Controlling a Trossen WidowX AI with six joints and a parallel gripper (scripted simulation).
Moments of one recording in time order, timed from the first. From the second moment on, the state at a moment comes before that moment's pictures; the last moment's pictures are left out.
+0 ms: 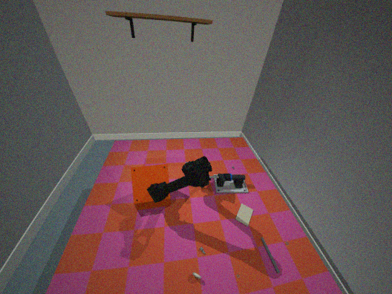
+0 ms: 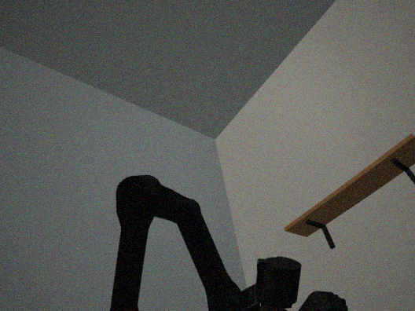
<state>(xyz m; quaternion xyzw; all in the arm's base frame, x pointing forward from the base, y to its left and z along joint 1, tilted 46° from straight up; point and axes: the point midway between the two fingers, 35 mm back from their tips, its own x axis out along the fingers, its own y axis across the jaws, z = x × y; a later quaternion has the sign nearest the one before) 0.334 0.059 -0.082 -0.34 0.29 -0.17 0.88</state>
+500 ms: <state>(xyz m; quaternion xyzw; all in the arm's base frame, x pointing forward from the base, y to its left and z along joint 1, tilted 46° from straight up) 0.333 0.059 -0.082 -0.34 0.29 -0.17 0.88</state>
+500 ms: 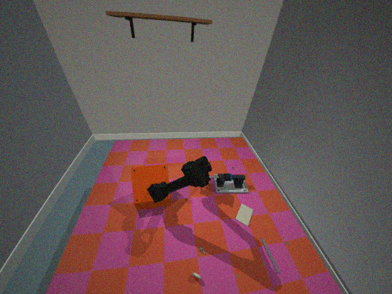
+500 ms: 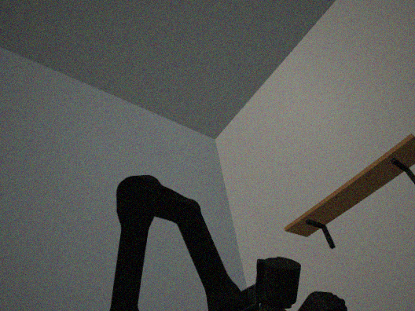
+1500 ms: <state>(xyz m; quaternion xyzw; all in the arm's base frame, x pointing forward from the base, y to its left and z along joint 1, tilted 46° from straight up) 0.330 0.059 -0.082 -0.34 0.29 -0.17 0.88</state>
